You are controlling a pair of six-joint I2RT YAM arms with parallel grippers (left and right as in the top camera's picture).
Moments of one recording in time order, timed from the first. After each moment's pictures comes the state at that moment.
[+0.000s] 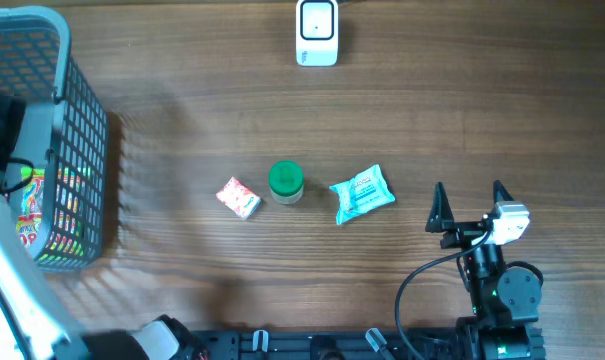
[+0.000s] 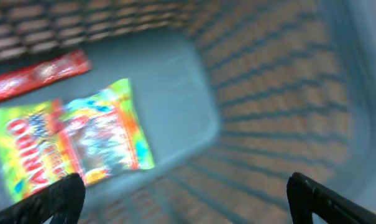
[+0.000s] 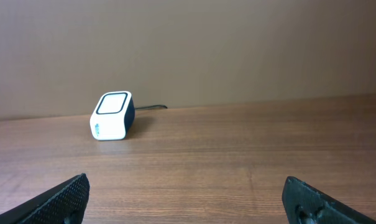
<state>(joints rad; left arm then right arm) 0.65 1.43 1.49 -0.93 0.01 -0.70 0.06 0.02 0.01 0.00 0.00 0.11</state>
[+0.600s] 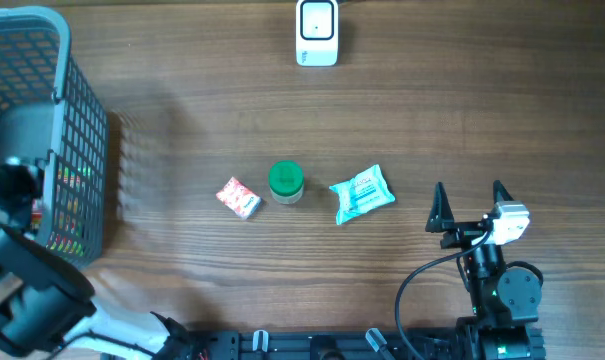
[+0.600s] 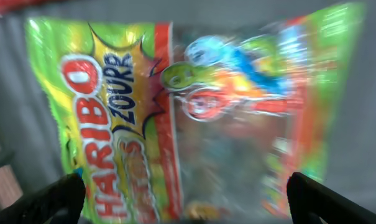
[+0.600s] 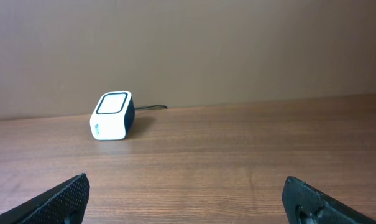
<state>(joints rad) 0.77 1.83 1.38 -1.01 -0.03 -0.74 0.06 0.02 0.01 0.00 0.00 0.11</state>
